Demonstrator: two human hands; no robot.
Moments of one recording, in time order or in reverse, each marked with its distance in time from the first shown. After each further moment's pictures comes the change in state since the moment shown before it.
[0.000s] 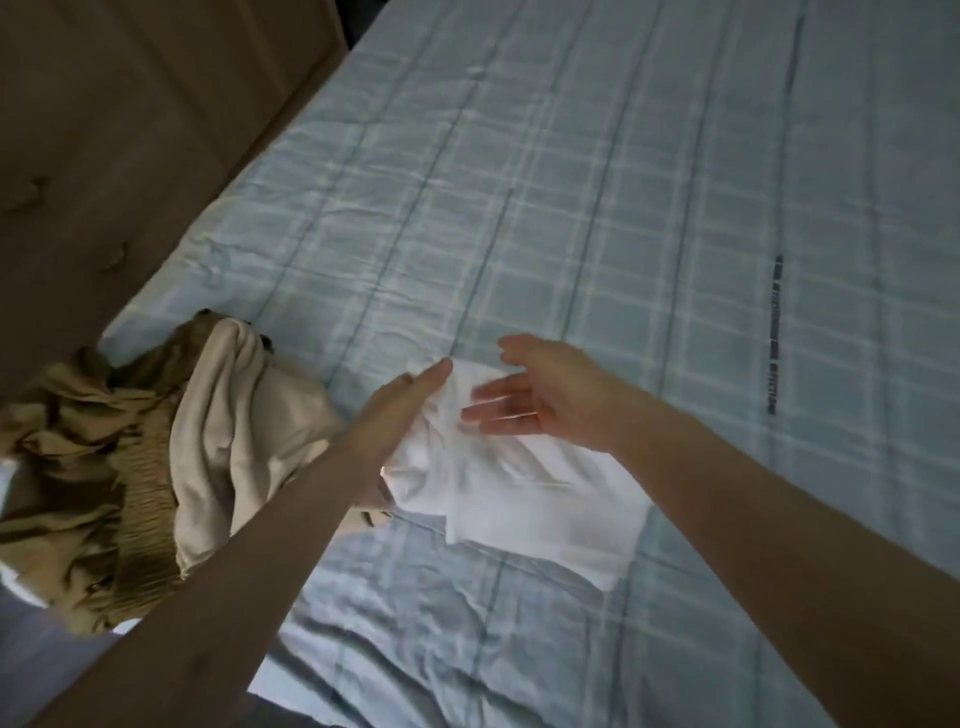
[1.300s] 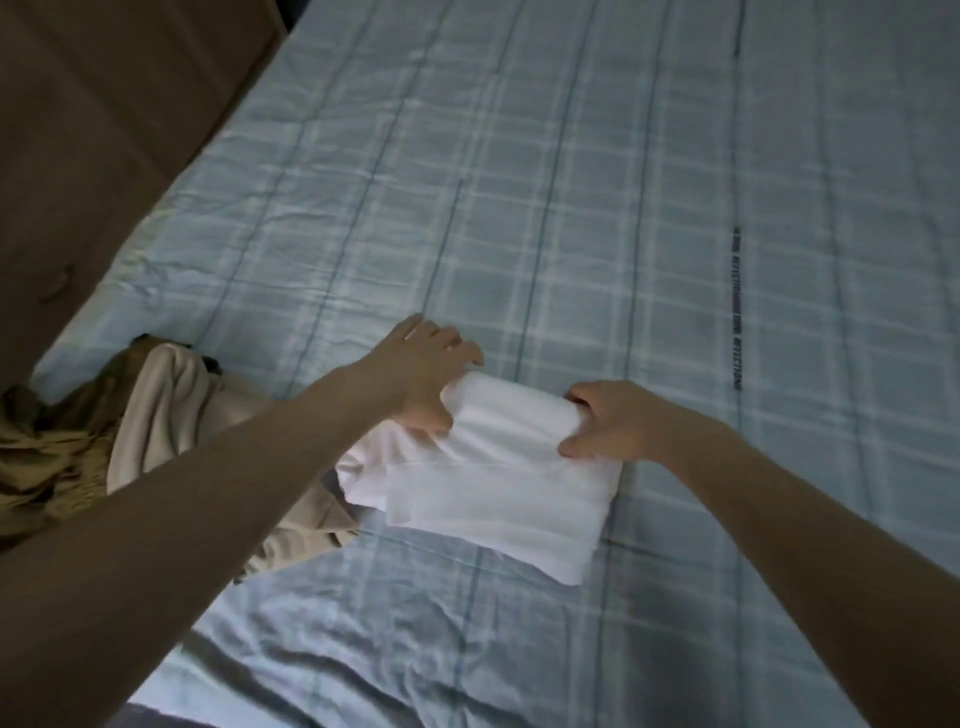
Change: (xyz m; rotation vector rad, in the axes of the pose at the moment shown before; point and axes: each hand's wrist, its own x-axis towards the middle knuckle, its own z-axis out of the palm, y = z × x) left_hand 0.067 0.047 0.040 2.016 -0.193 0.508; right_hand 0.022 0.039 -0.117 -1.352 0.120 -0.080
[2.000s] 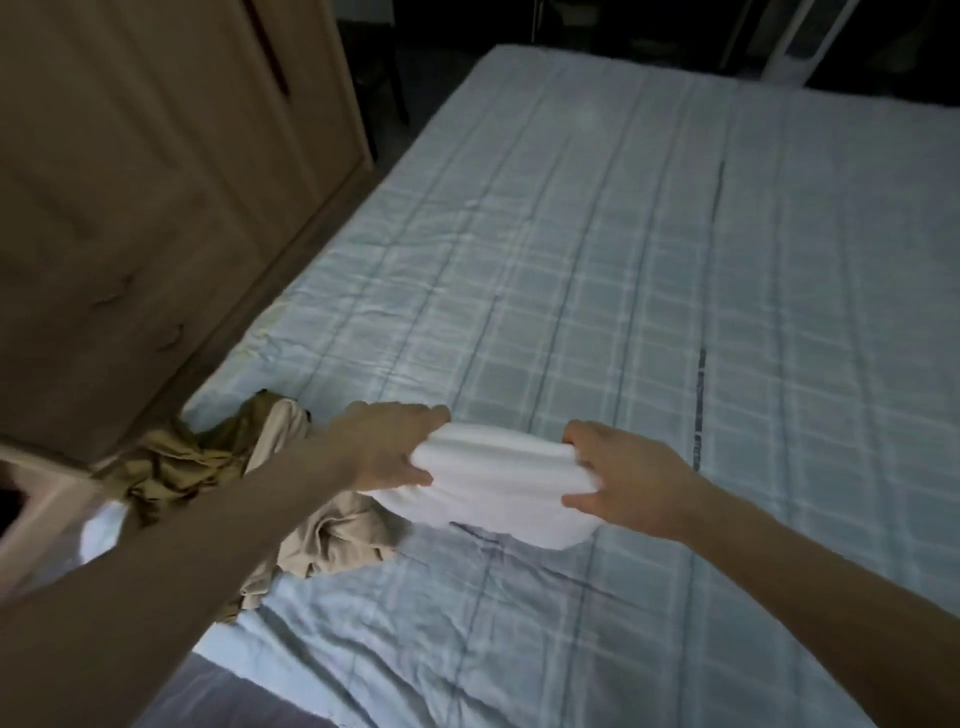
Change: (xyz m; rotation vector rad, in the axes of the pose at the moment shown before) left_hand -0.144 0.007 -0.086 -0.084 0.015 -0.118; right_hand -0.136 -0.042 -0.071 -0.212 0.294 -0.373
